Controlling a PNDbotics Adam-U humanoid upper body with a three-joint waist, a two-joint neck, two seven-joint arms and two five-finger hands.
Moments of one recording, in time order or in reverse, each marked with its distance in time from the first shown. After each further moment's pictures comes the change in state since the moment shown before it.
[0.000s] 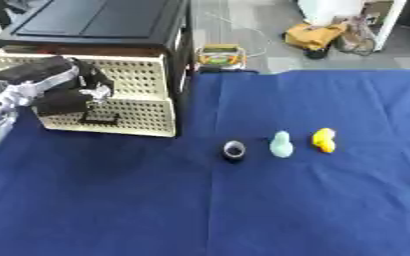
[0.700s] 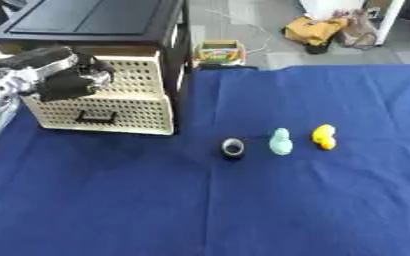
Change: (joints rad) left arm -0.088 -0.036 -0.006 0.137 0.054 0.064 -0.051; right arm -0.017 -0.006 0.009 0.000 0.011 -0.001 0.010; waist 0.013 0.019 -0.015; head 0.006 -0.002
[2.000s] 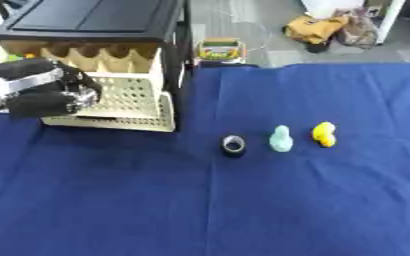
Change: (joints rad) left arm 0.095 0.091 0.006 -0.191 0.039 0.076 -0.118; right arm -0.001 -0.013 0.012 0.000 0.007 -0.002 0.004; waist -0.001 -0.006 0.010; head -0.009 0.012
